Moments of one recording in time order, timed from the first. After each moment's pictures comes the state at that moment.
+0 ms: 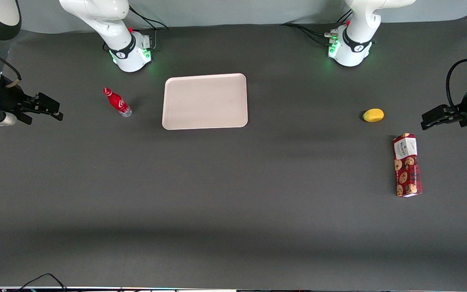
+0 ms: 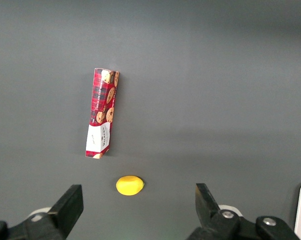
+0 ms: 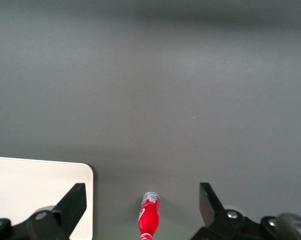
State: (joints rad) arm -0.19 -0.14 0.16 -1.87 0.04 1.74 -0.10
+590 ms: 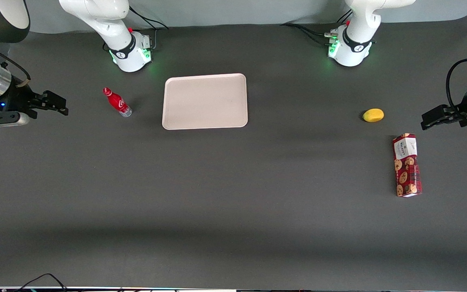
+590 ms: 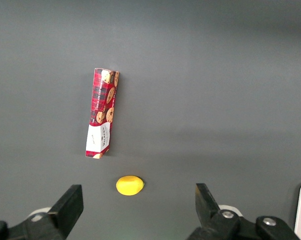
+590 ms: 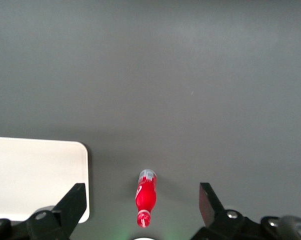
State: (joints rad) arm -0.18 -0.15 0.16 -1.91 0.02 1.66 -0.08
